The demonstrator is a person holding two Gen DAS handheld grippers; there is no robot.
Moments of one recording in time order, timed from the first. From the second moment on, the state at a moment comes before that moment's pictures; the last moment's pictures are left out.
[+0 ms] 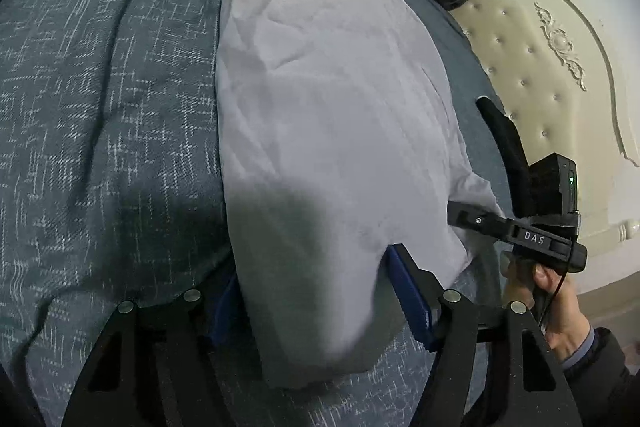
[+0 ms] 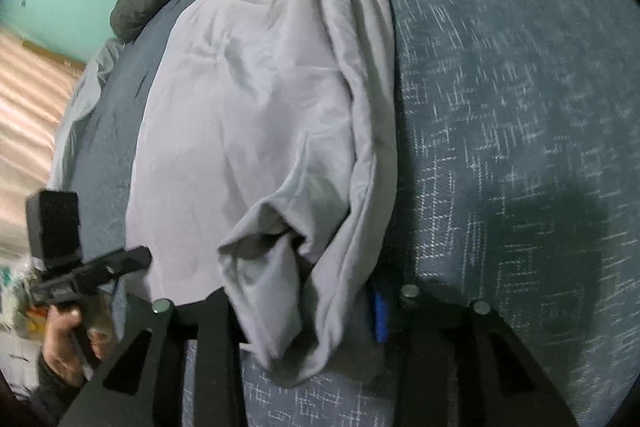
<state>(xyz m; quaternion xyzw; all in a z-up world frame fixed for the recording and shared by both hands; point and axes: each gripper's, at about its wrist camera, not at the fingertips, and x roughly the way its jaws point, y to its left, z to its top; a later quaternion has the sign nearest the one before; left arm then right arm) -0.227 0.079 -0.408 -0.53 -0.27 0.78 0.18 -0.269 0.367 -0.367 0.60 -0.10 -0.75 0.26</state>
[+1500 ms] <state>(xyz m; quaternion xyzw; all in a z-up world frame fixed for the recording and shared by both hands) -0.208 0.170 -0.238 -0.42 -0.09 0.88 0.18 -0.279 0.372 -0.224 0.47 0.01 -0.83 0.31</state>
